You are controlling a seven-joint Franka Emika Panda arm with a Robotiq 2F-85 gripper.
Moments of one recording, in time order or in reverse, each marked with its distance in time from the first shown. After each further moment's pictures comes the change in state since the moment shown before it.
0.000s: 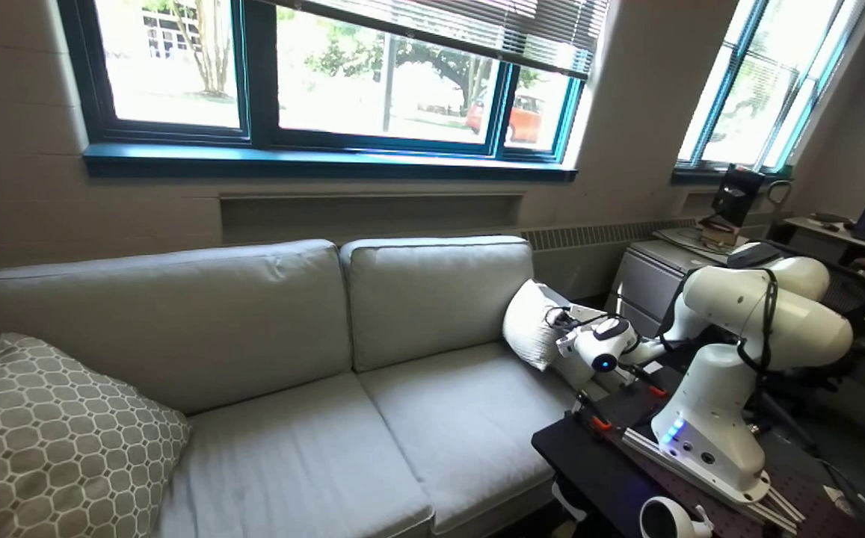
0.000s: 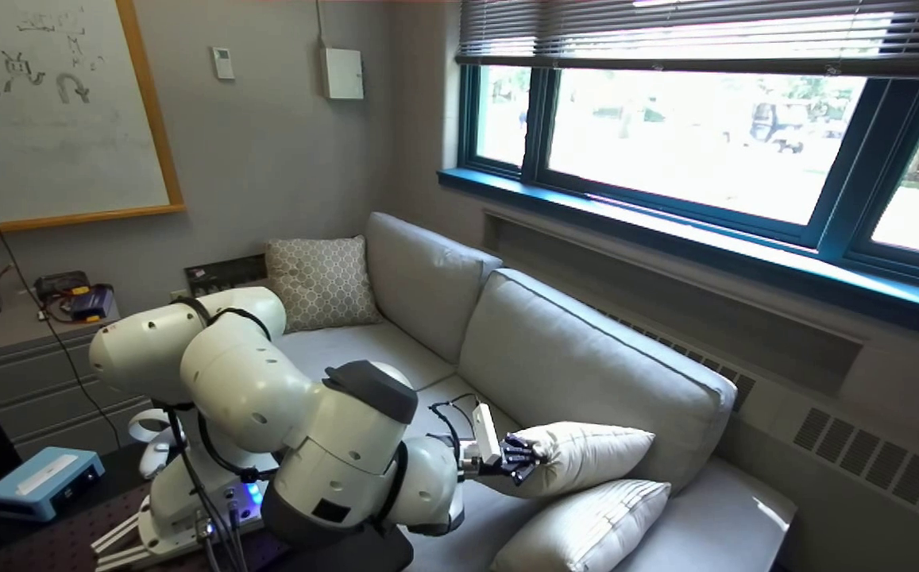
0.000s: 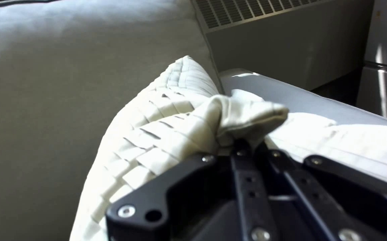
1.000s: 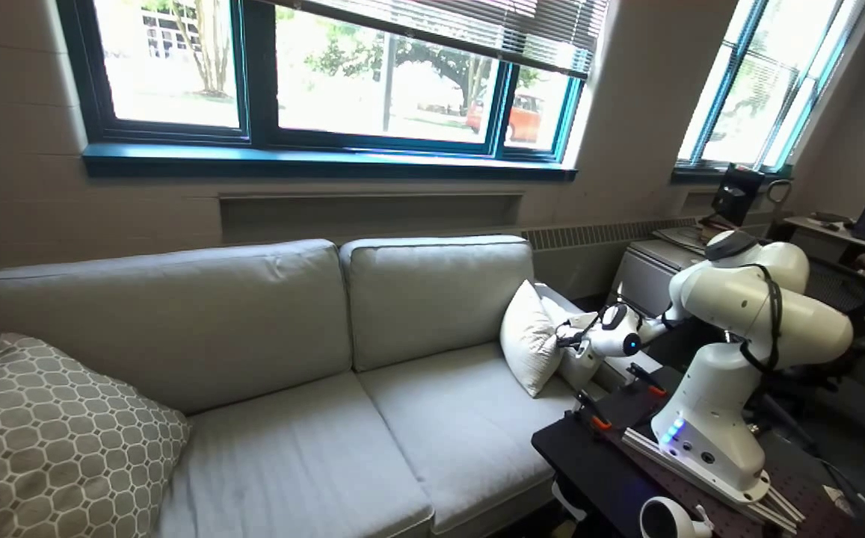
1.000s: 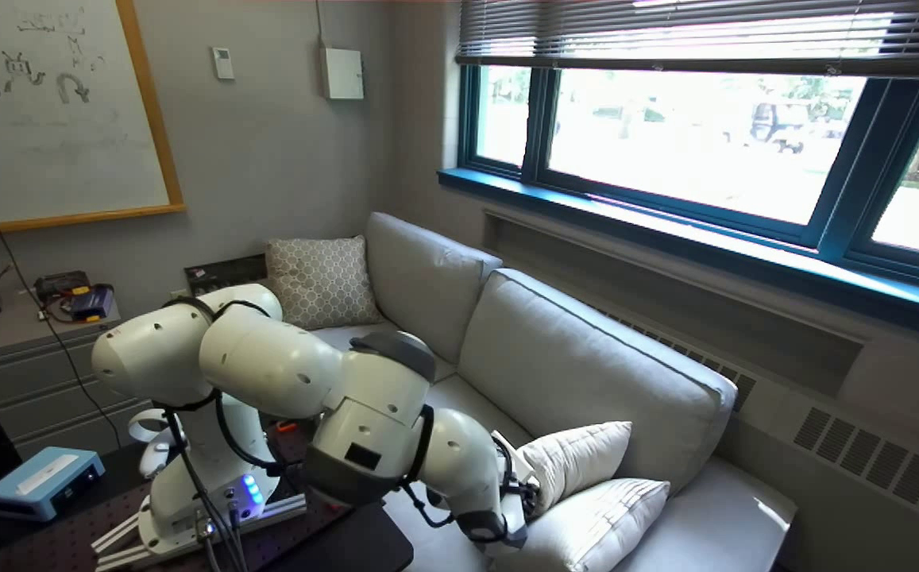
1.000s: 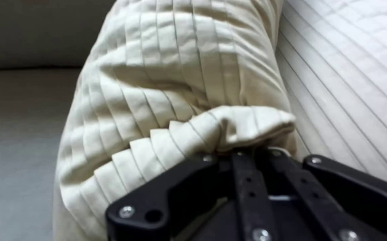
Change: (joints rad) arm 0.186 -0.072 -0.091 0.345 -0.002 0.752 -0.008
